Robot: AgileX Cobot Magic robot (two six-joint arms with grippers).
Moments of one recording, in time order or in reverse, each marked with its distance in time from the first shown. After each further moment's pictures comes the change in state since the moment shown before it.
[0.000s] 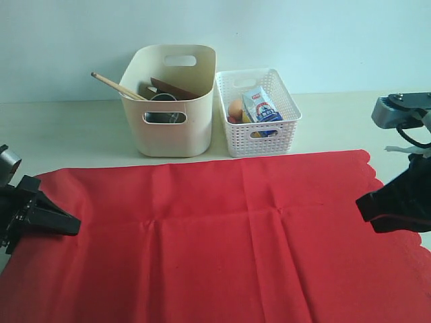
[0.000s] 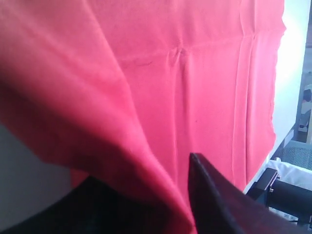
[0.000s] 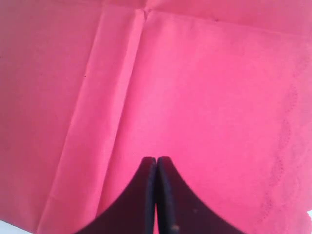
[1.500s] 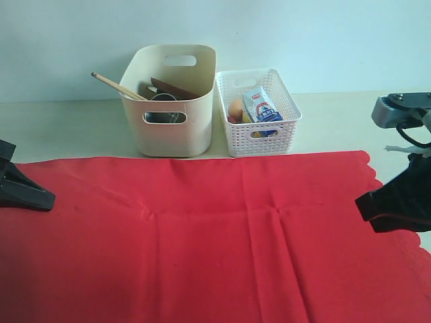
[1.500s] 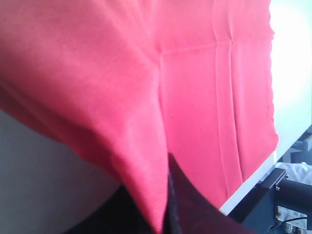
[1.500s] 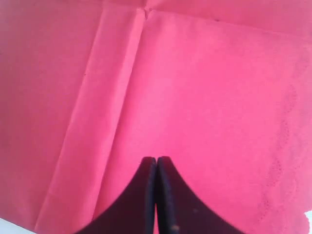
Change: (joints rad) left arm 0.000 -0.268 -0.039 0.144 0.045 -0.193; right arm 0.000 0.002 0.000 0.004 0.000 0.000
